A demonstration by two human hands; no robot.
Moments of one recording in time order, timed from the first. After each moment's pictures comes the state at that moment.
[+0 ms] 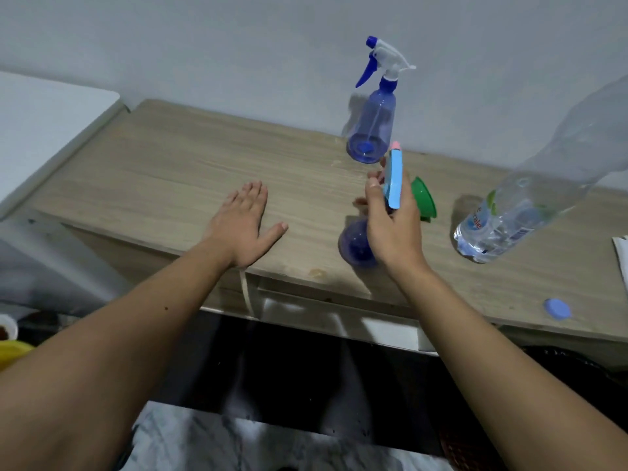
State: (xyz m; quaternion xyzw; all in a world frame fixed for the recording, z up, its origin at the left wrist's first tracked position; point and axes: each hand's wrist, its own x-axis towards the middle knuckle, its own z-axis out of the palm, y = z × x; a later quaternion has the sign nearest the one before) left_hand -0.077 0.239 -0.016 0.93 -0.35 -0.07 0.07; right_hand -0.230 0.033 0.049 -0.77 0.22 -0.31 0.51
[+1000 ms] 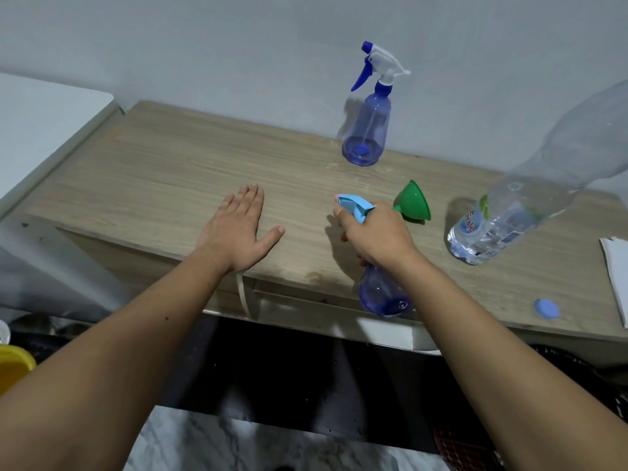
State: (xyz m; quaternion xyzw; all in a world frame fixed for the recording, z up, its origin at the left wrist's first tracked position) left_hand -0.075 0.239 -0.024 0.93 -0.35 -0.06 0.06; right_hand -0.220 0.028 0.055 -0.88 0.33 -0.04 0.33
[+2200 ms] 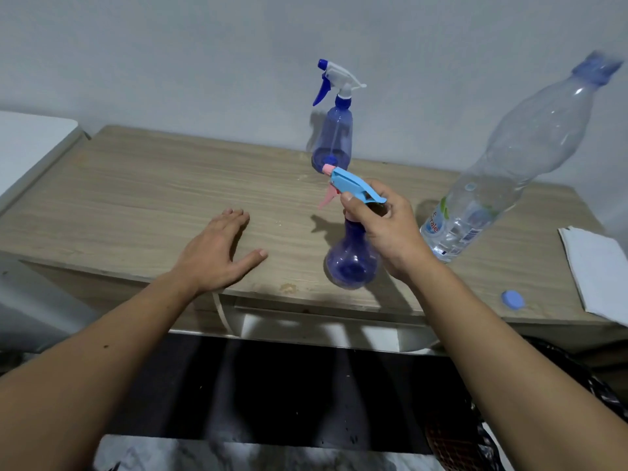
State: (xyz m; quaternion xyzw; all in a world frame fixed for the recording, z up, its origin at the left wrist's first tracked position) left_hand -0.094 0.238 -0.007 0.90 -0.37 -0.07 0.22; right_hand -0.262 -0.004 0.093 -0.72 0.19 -0.20 0.63
